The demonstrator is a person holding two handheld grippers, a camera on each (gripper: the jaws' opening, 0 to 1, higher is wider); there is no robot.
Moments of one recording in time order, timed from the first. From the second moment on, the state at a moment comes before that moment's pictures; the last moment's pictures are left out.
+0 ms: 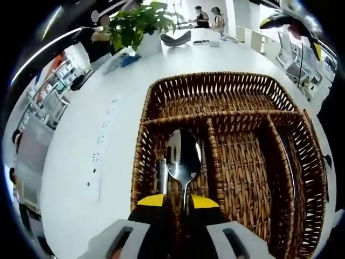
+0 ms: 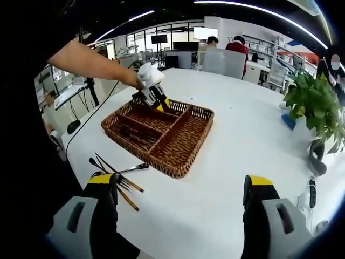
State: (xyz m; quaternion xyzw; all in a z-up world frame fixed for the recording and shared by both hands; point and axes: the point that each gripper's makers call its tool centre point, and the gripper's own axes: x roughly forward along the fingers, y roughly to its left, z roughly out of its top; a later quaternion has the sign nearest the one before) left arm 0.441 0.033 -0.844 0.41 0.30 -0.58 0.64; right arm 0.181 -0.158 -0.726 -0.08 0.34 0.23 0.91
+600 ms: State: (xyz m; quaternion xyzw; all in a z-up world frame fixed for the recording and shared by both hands) left arm 0.424 0.068 -0.720 0.25 0.22 -0.52 0.79; right arm 0.207 -0.144 -0.689 -0.09 0.29 0.25 0.92
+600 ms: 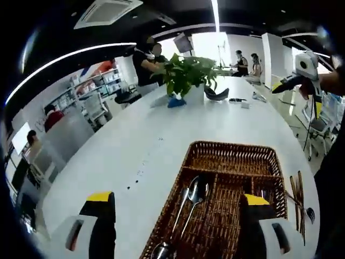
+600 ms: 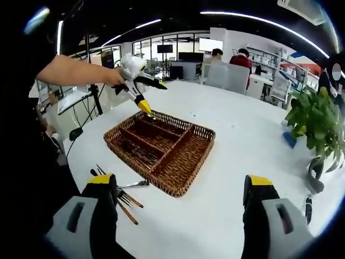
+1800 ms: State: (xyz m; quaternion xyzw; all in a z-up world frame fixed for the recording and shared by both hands) left arm 0.212 0.163 -0.682 0.12 0.20 -0.38 0.89; right arm 0.164 -0.125 -0.662 -0.09 0.23 0.29 0.93
